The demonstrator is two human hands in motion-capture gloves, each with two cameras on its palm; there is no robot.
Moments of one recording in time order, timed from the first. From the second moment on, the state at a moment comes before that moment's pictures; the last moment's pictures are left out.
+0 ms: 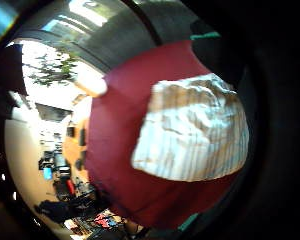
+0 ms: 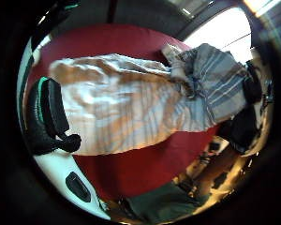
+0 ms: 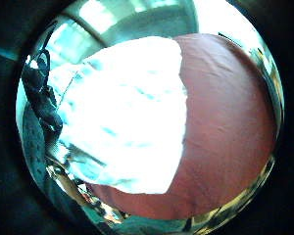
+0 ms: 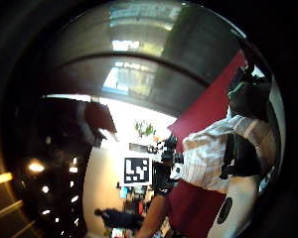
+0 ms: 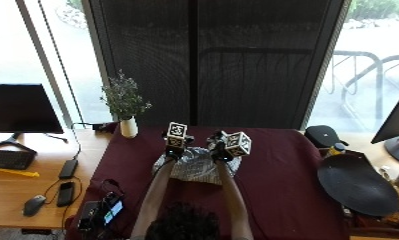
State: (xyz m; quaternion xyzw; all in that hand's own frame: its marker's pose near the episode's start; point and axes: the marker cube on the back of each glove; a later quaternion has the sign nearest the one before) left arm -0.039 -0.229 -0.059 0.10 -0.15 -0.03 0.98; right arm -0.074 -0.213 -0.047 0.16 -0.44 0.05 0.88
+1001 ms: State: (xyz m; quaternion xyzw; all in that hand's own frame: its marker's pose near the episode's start) left arm -0.030 -0.109 -0.065 -0.08 0.01 -0.04 1.00; right arm -0.004 -0.146 -0.087 -0.06 0.18 0.07 0.98
